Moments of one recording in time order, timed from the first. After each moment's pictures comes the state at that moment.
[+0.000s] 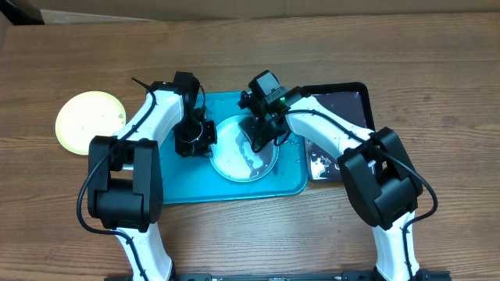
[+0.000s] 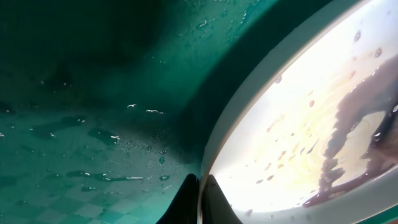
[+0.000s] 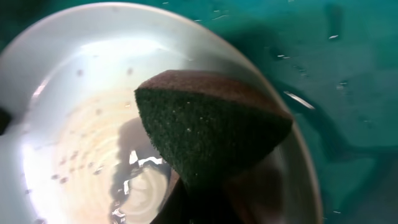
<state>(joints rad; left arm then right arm) -0.13 2.02 1.38 -1.05 0.27 -0.29 0.59 2.16 1.57 -0.69 -0.29 0.02</state>
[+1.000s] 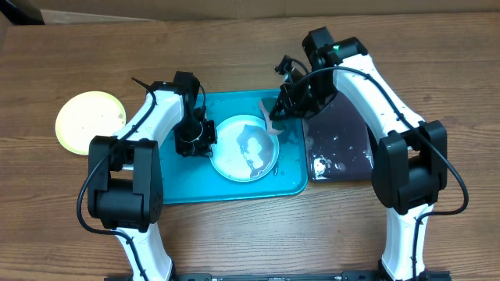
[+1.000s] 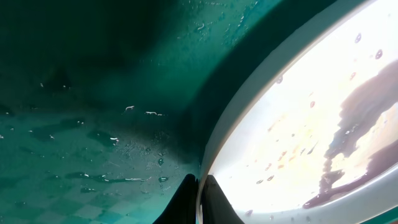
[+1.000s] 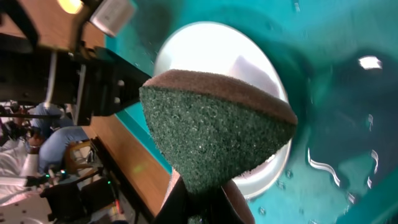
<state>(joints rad) -0.13 2.02 1.38 -1.04 0.27 -0.29 0.33 2.17 1.88 -1.19 -0.76 -0.02</state>
